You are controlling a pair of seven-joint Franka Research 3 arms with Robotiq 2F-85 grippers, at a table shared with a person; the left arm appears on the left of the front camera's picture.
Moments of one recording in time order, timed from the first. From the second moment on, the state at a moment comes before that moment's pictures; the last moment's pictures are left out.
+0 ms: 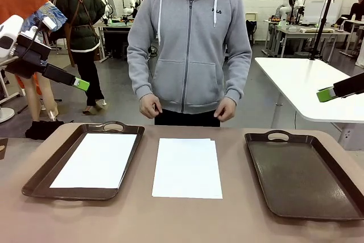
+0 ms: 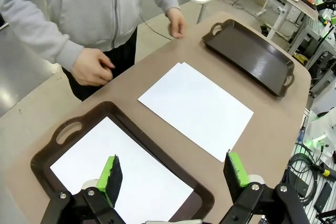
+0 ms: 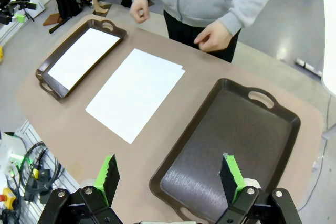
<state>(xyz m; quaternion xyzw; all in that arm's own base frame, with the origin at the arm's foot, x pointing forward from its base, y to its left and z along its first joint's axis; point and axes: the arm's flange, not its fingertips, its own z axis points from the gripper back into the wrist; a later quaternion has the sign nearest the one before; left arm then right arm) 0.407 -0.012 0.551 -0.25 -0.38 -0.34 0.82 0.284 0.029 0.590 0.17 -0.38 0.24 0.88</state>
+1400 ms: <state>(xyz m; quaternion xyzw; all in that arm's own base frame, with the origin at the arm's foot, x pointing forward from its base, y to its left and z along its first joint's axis) 0.407 -0.012 0.551 -0.25 -0.38 -0.34 0.82 0.284 0.029 0.590 0.17 -0.38 0.24 0.88</state>
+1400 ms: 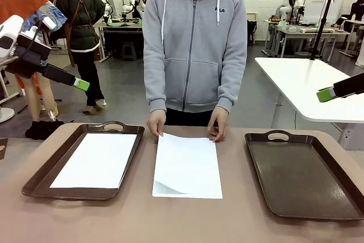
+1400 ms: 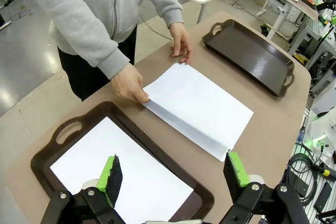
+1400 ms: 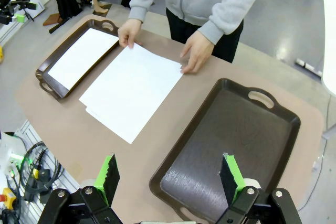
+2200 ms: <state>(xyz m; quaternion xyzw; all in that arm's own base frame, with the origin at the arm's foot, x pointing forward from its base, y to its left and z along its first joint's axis) 0.407 -0.012 0.551 -0.25 -0.38 -0.34 0.82 0.284 0.029 0.590 0.17 -0.38 0.24 0.88</state>
